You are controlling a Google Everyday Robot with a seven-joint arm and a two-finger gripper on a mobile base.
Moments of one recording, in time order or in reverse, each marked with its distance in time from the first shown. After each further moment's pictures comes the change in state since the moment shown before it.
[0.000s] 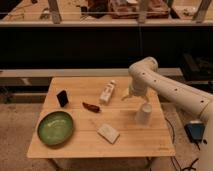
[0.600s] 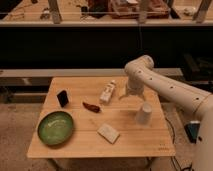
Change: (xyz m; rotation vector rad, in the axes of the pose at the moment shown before) arm 0.002 -0.041 -0.008 0.001 -0.017 -0.067
